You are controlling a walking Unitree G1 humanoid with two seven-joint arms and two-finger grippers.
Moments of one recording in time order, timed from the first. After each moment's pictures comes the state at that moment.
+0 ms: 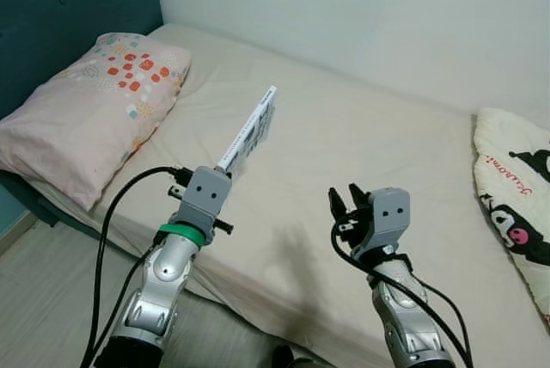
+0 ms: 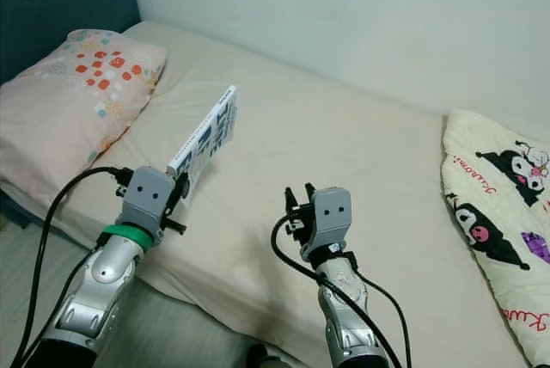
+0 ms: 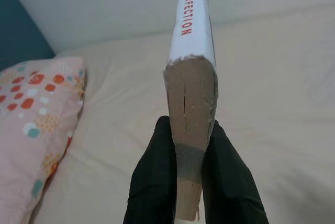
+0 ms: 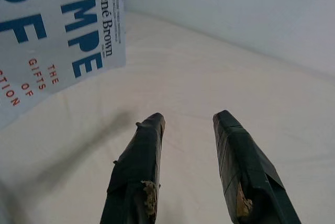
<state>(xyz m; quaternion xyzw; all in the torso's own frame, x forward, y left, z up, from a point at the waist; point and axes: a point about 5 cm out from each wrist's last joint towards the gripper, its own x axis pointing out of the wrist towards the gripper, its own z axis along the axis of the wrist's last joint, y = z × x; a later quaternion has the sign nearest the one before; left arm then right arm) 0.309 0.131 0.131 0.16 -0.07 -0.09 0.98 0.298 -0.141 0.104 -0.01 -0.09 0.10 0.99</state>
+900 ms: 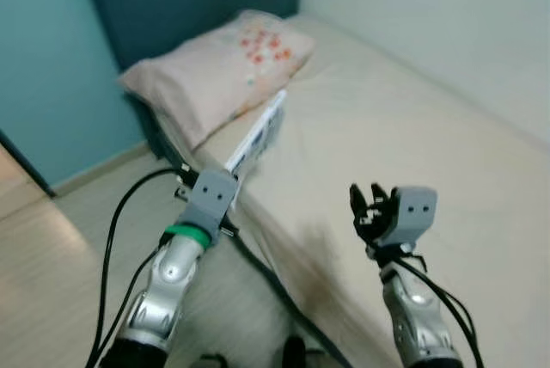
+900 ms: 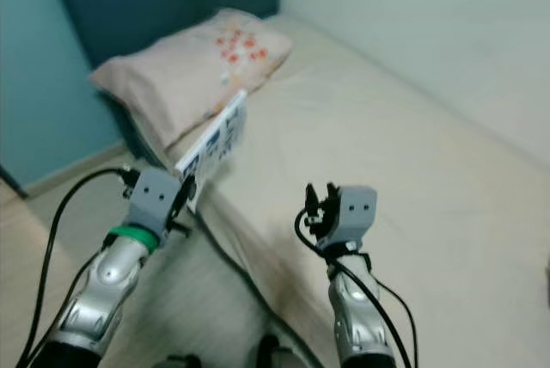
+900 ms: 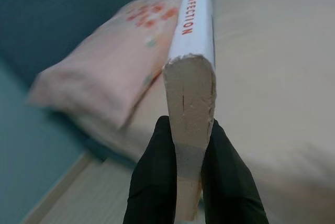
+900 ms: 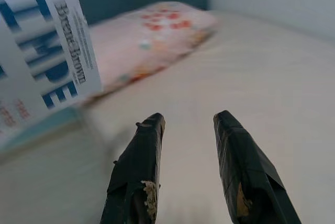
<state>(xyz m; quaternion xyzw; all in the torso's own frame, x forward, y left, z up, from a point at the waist) 0.308 0.130 0.131 0.16 -0.07 -0.09 0.98 0.301 -0.150 0.107 0.06 -0.09 0.06 0.99</state>
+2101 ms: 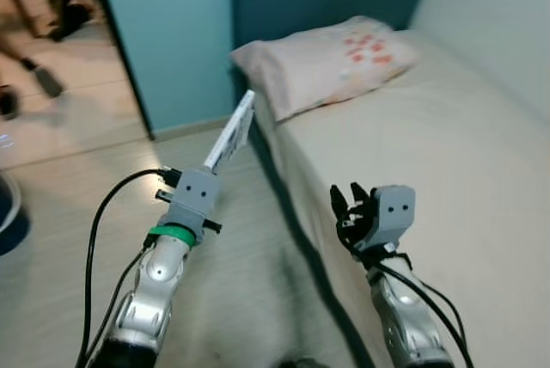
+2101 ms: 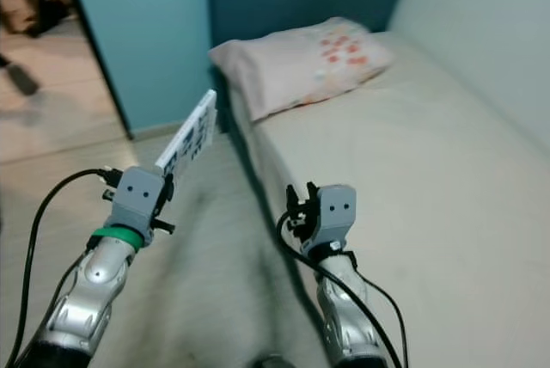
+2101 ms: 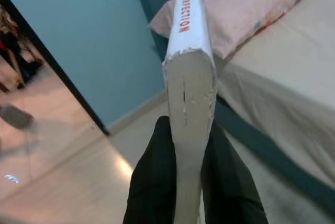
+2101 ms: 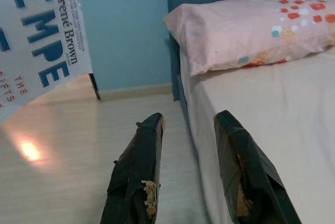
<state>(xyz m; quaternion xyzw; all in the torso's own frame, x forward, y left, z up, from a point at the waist) 0.310 0.132 0.128 0.16 -0.06 -0.07 0.98 0.296 -0.151 0.102 0.02 -0.07 0.08 0.99</state>
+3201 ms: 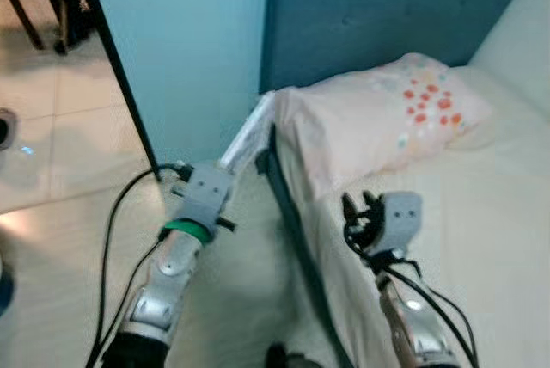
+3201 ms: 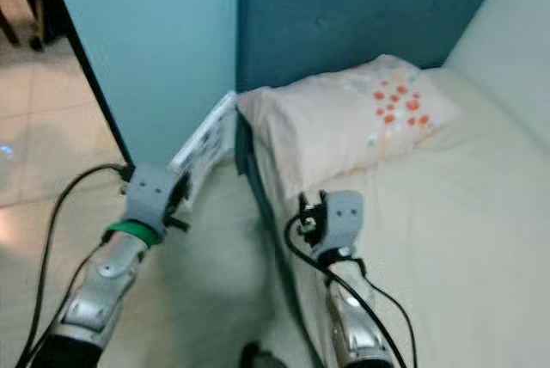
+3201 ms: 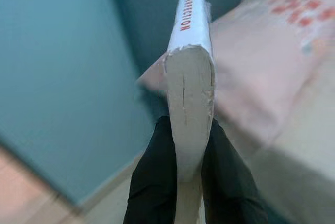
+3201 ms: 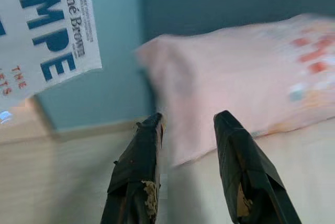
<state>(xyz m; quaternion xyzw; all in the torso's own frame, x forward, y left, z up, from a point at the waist) 0.314 0.116 0.140 0.14 -0.08 -0.12 0.98 0.301 -0.156 0.106 0.01 -0.08 0.06 1.00</state>
